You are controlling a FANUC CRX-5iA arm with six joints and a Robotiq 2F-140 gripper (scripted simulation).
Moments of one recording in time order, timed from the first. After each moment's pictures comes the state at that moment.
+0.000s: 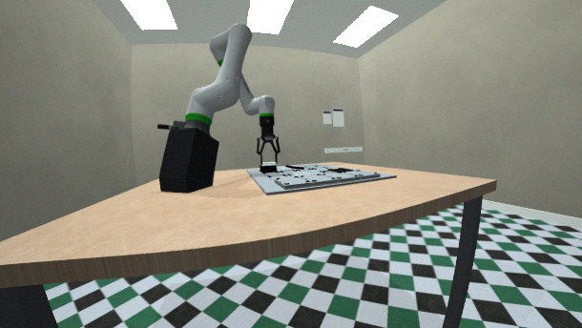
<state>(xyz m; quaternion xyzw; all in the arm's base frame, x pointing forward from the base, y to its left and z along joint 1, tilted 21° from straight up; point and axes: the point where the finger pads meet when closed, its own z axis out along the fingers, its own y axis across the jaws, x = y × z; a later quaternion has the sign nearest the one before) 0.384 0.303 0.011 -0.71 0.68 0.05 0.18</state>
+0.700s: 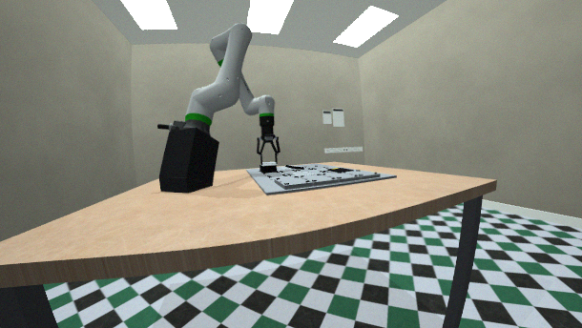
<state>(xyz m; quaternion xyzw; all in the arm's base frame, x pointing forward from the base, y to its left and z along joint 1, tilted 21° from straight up) 0.384 0.303 0.011 -0.71 0.68 0.05 0.18</state>
